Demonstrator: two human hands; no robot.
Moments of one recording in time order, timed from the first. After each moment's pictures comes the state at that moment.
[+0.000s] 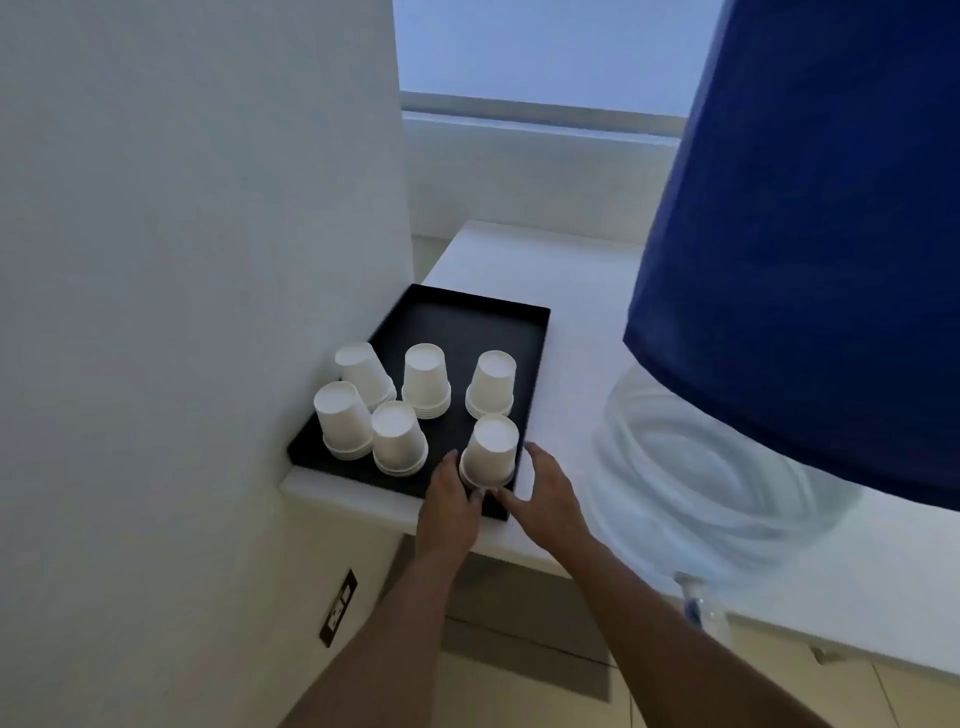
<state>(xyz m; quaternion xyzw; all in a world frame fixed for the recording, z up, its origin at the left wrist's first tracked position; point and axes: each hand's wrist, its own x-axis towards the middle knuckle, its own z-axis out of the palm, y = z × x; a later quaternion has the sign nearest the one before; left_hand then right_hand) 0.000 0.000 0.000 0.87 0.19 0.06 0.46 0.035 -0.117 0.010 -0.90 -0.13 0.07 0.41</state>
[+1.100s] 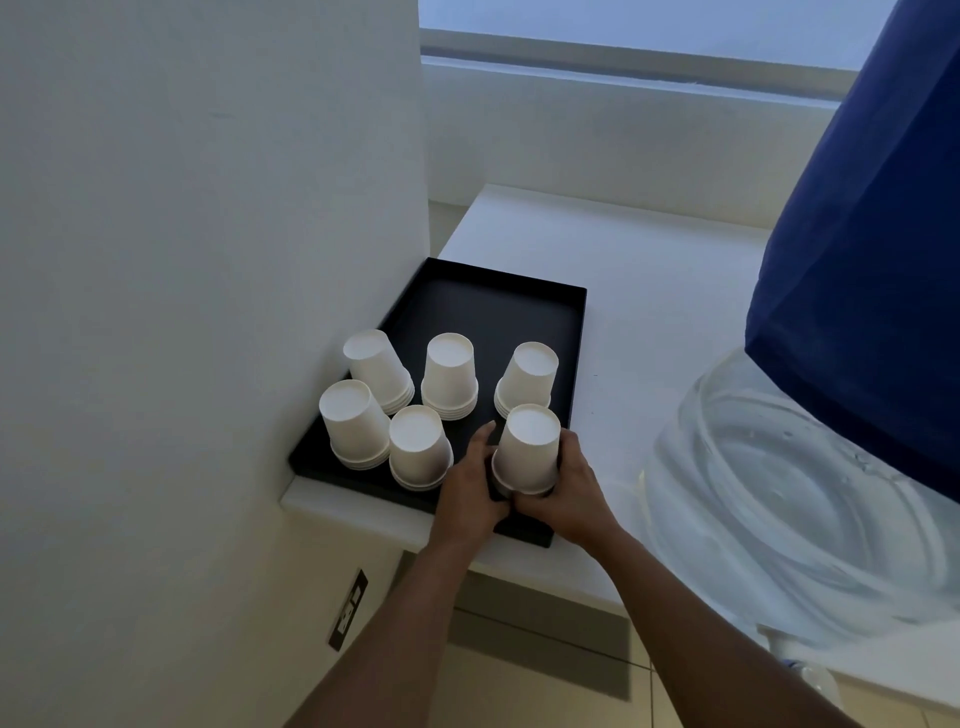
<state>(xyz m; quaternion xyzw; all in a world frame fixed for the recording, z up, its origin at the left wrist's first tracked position) 0.048 0.039 -0.021 0.85 0.09 0.06 0.52 0.093 -0.091 -0.032 -0.86 -0.14 0.08 0.49</state>
